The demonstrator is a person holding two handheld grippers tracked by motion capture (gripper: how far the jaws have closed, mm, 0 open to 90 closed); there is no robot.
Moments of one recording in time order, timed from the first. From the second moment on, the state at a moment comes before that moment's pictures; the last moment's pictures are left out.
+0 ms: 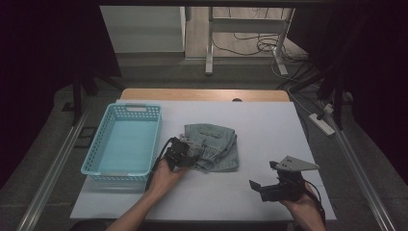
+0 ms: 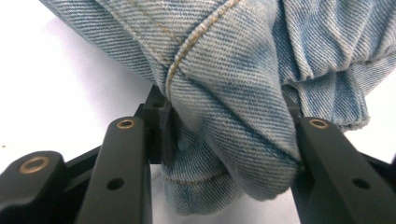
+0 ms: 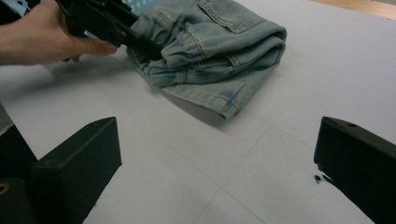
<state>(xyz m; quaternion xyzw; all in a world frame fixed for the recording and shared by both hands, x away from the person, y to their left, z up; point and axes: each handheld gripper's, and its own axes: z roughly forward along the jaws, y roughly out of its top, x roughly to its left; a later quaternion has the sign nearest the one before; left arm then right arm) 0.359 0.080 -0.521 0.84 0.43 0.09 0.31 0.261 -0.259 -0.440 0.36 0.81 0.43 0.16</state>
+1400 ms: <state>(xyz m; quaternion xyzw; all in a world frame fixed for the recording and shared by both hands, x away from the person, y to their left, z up) 0.361 0.082 -0.522 0.84 0.44 0.08 0.32 0.375 -0.202 -0.453 0.39 0.83 0.37 0.14</state>
